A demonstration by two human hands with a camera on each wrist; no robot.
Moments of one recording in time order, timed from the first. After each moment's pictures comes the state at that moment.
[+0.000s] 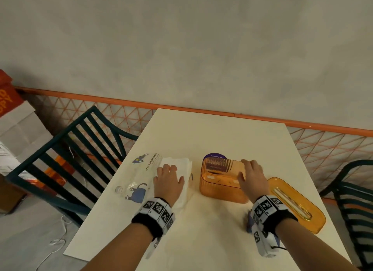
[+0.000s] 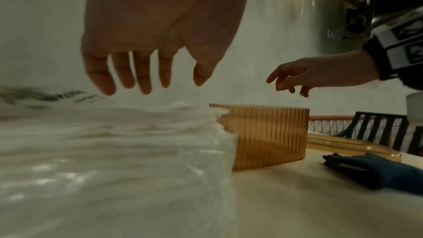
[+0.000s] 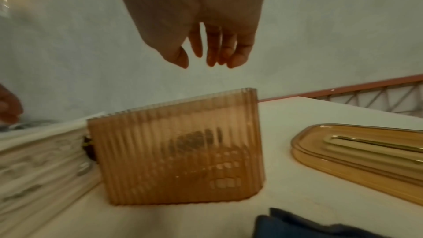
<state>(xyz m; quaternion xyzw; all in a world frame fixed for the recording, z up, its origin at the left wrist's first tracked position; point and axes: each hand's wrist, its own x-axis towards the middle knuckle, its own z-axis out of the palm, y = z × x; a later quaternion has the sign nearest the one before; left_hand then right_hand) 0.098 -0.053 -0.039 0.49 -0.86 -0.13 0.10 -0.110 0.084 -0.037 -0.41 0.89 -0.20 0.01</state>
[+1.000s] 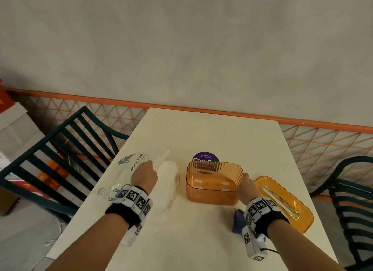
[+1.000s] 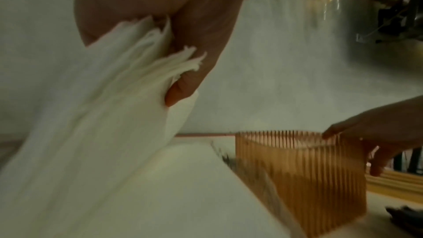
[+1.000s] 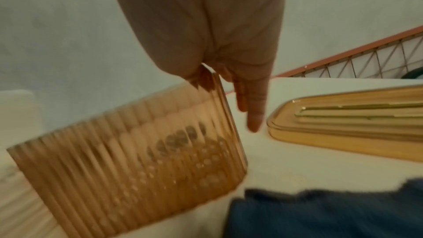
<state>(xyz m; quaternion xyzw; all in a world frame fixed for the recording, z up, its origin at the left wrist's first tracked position) 0.091 -0.075 -0.009 0.57 -0.80 -0.20 0.05 -0.136 0.099 -0.057 -0.23 0.92 -0.21 0.25</state>
